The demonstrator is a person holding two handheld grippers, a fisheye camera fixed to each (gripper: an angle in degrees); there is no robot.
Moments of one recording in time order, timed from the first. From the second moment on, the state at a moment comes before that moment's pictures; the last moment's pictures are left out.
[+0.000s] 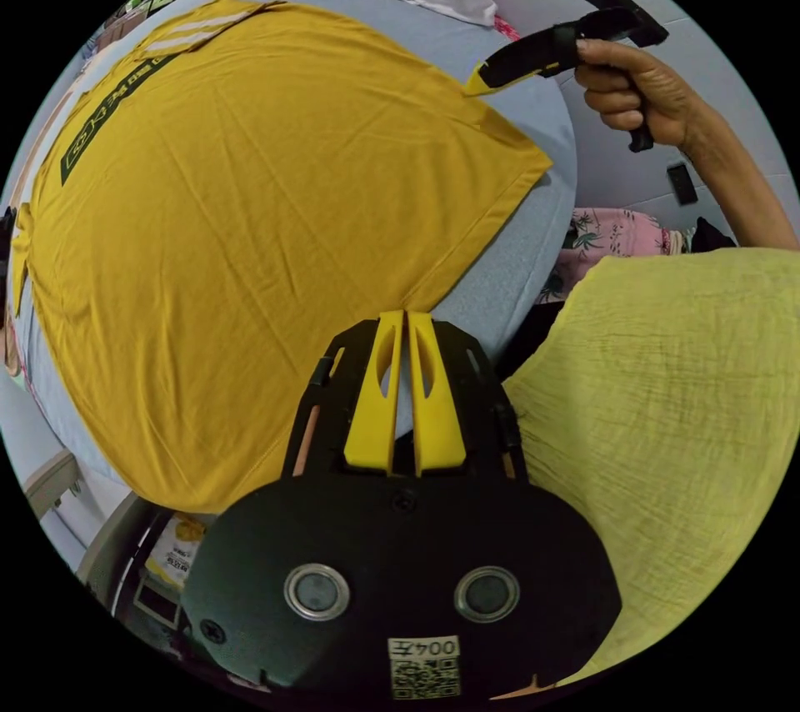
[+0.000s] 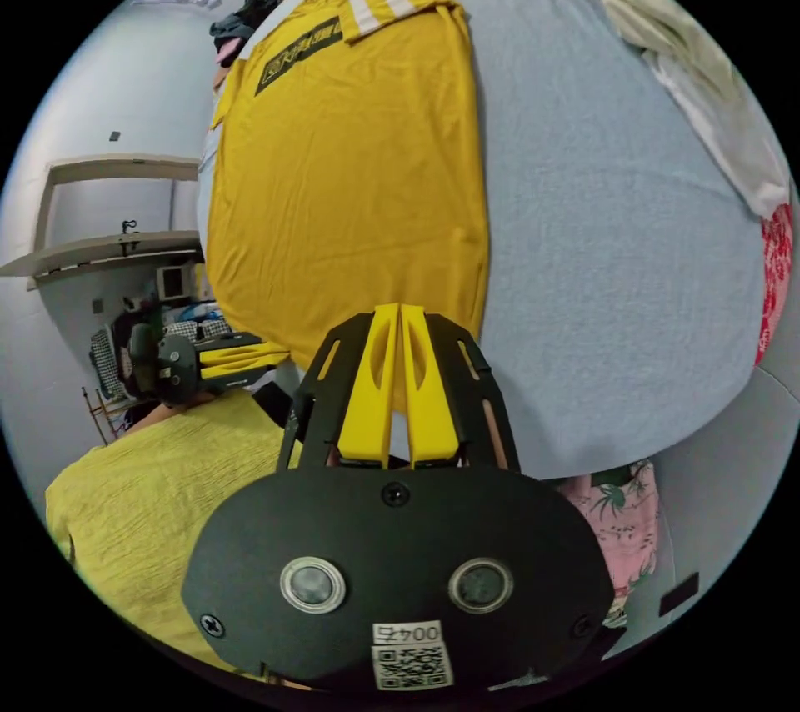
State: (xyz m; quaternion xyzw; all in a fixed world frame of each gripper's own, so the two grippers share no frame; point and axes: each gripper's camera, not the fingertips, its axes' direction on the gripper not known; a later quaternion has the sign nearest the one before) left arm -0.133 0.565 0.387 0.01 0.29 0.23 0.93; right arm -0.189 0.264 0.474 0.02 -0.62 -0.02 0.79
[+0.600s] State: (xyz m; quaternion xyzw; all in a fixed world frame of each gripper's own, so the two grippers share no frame) left arm -0.238 0.578 0.346 0.02 0.33 0.18 0.93; right arm -0.317 0.254 0.474 0.07 -0.49 -0.07 0.86
